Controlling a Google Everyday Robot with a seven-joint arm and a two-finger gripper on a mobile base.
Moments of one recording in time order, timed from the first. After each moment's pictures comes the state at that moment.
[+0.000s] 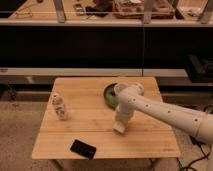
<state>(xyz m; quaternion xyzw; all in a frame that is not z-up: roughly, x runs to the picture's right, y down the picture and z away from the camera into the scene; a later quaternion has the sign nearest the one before) 0.104 0.187 0.833 -0.25 -0.20 -0.44 0.84</state>
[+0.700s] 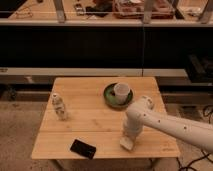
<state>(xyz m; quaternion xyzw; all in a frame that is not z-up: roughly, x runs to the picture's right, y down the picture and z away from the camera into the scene) 0.124 0.269 0.779 -0.30 -0.21 -0.43 0.82</state>
